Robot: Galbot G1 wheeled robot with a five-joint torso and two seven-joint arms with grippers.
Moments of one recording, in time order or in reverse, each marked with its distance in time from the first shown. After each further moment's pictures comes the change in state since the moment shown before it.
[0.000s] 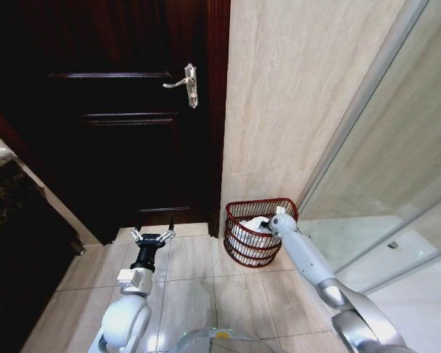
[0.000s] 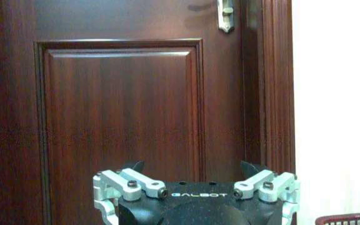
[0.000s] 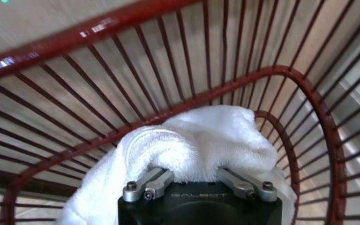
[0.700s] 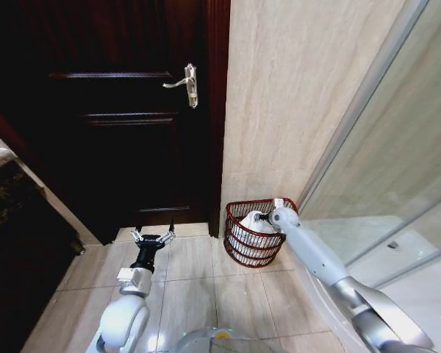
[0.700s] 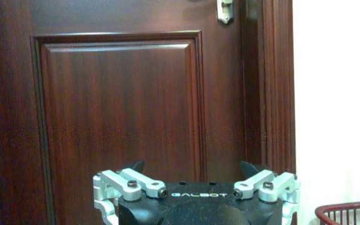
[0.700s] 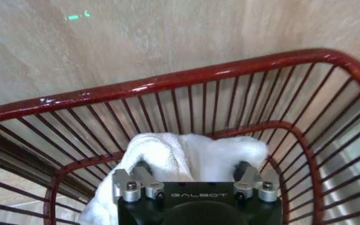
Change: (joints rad) left arm 0.010 0.008 -0.016 -0.011 -0.006 0.040 0.009; right arm -0.016 -0.173 -0.142 0.272 0.056 -0.004 0.010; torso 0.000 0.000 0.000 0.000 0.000
